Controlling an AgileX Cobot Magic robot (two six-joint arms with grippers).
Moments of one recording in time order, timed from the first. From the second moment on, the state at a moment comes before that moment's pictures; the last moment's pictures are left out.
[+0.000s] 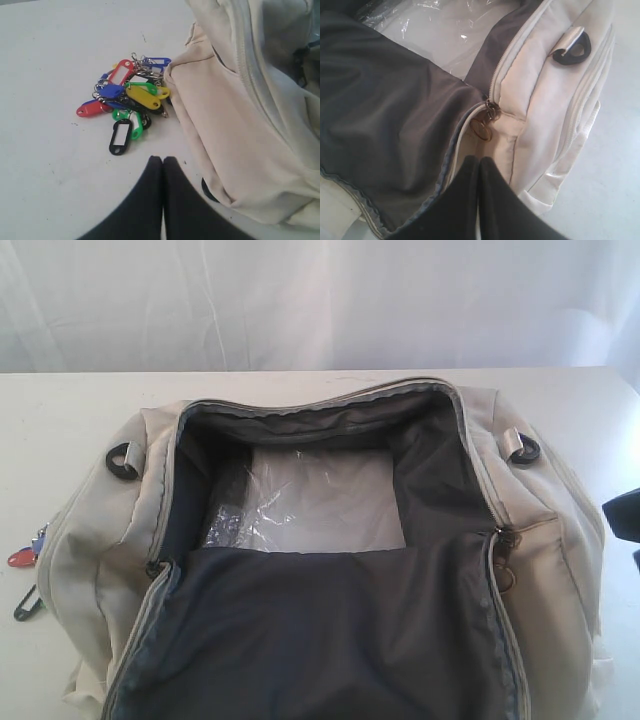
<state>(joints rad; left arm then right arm) -0.02 0.00 0.02 -0.20 0.44 0.22 0.24 0.77 -0.89 0.13 1.04 -0.16</state>
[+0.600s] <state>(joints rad) 0.05 0.00 0.02 -0.20 0.44 0.16 0.24 0.77 -0.89 0.13 1.04 -0.16</state>
